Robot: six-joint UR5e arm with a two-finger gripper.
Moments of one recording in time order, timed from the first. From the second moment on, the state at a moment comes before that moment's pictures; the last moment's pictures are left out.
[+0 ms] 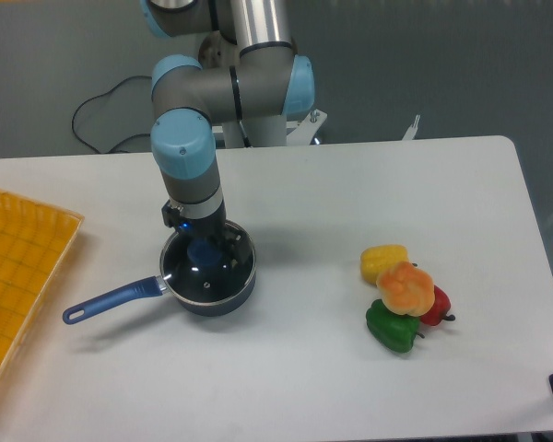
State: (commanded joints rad) arm 2.20 -1.83 -1.81 -1.02 1.56 0.67
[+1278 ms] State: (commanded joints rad) arm 2.20 -1.83 -1.82 -1.02 1.56 0.66
